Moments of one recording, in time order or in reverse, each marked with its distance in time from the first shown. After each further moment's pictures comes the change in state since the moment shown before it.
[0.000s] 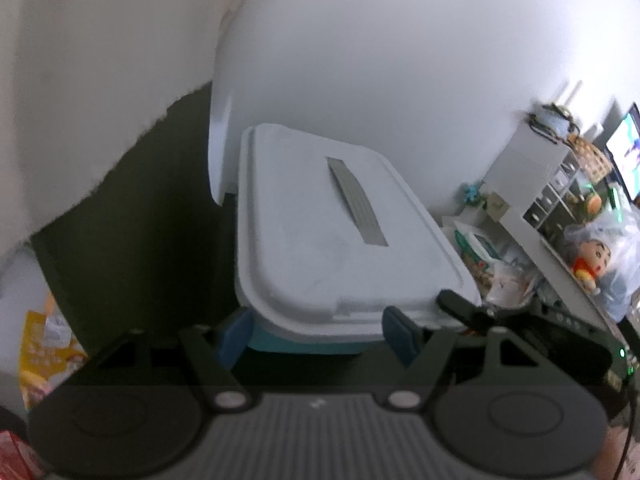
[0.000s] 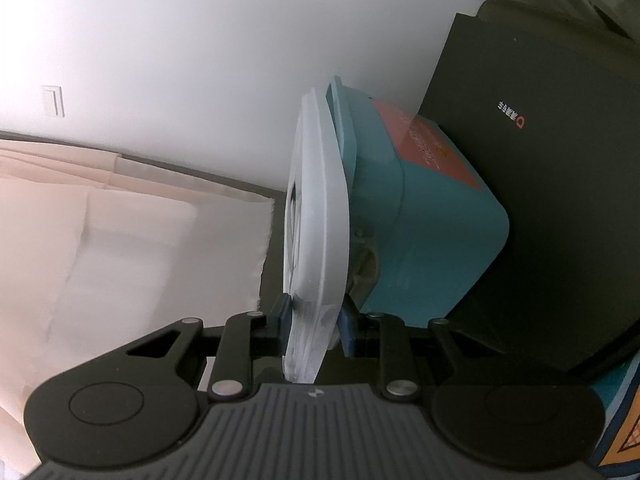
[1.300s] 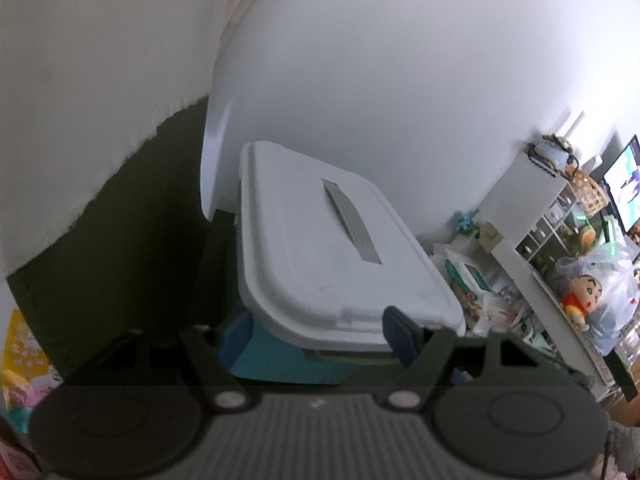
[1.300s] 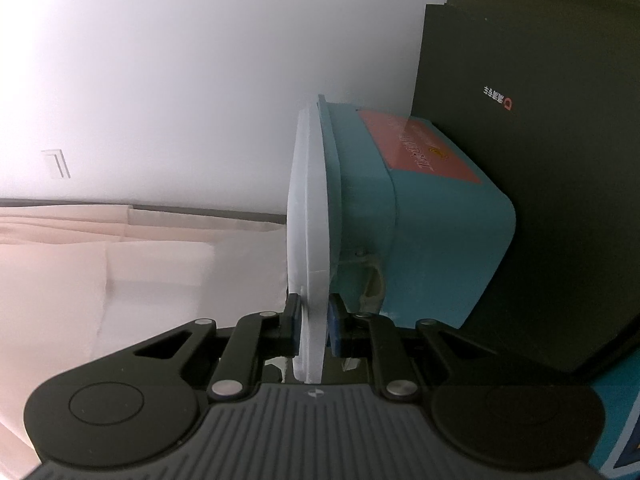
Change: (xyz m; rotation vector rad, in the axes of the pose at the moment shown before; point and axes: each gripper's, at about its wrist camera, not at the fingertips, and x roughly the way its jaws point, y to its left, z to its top) left arm -0.009 0.008 0.002 -0.060 -0.049 -0.031; right arm 0.002 -0.022 0.007 0.174 -0.052 0.089
